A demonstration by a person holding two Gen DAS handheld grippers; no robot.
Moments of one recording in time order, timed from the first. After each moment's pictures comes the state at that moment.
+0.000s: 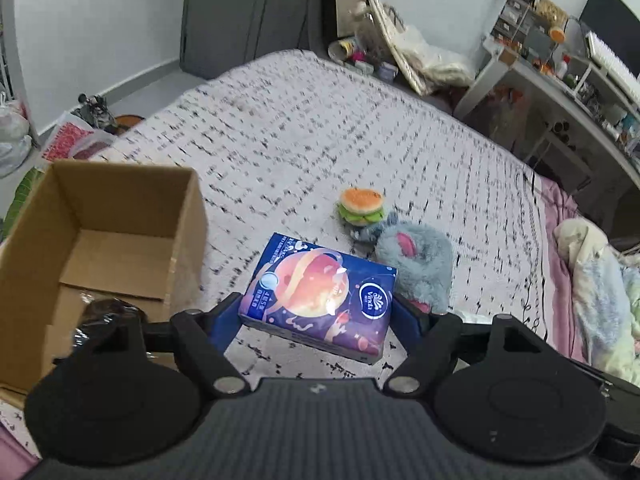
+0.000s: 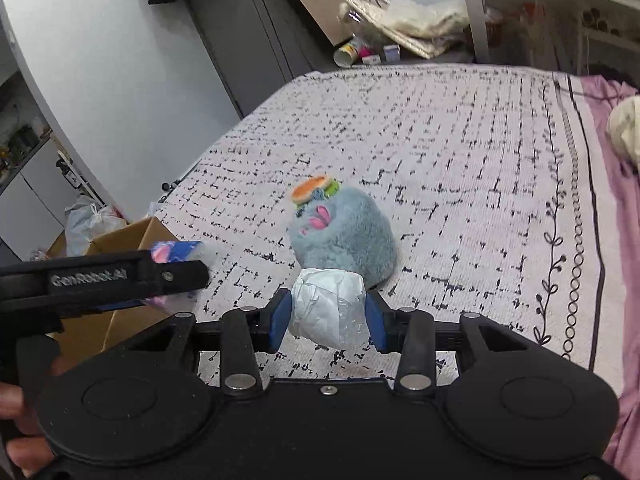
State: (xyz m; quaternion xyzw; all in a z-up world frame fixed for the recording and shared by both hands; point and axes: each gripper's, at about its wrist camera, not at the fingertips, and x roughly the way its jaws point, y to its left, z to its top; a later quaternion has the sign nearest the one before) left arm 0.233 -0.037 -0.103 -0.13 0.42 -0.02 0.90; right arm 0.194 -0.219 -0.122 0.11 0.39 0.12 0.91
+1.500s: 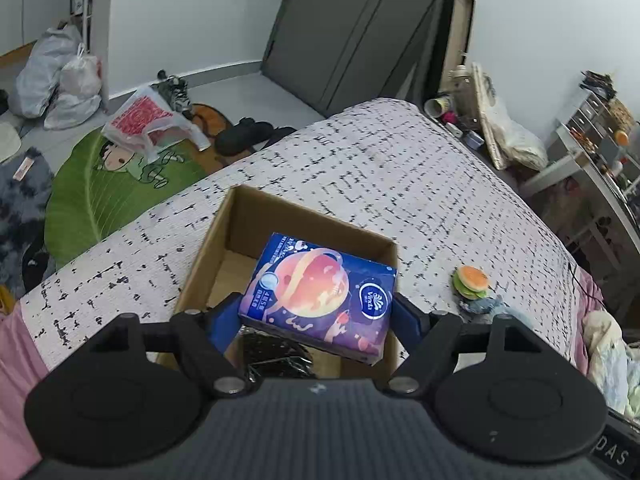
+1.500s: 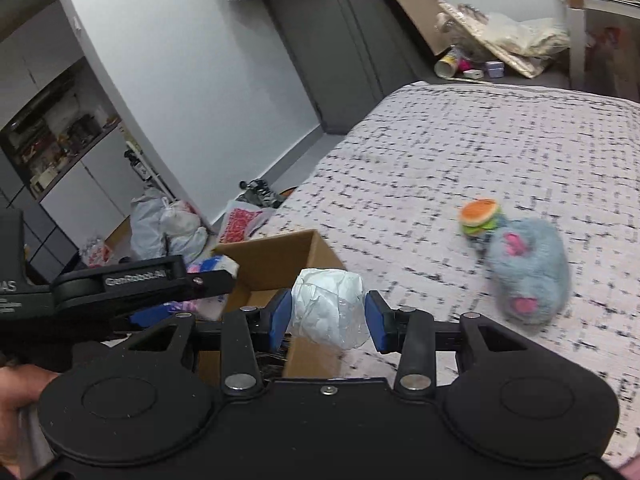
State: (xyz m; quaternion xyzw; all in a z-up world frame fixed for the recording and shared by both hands) left arm 0.218 0.122 -0.091 -0.22 0.40 0.06 0.88; right arm 0.197 -0.088 -0.078 0.12 0.37 0.22 0.89
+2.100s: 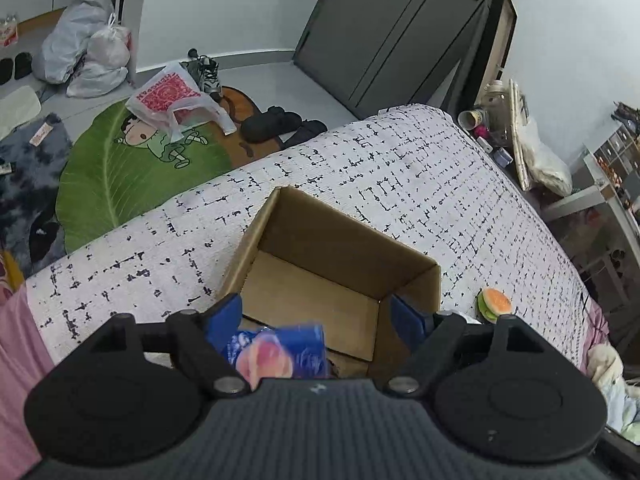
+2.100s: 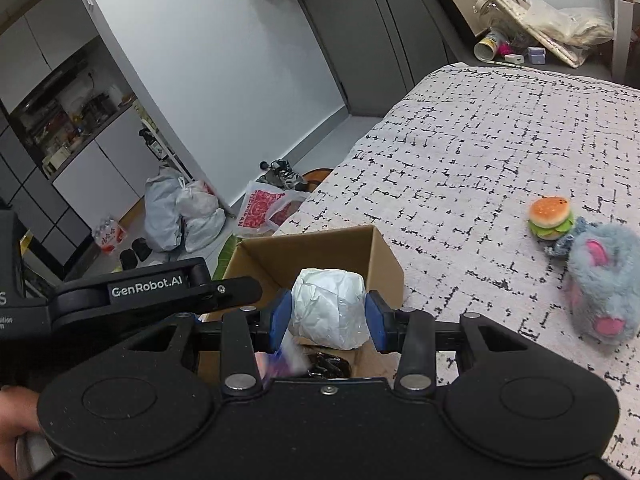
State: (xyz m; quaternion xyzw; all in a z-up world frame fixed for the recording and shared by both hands) left arm 0.226 0.152 -0.104 -0.27 0.41 0.10 0.87; right arm 0.225 -0.037 -0.093 0.11 0.39 0.25 0.88
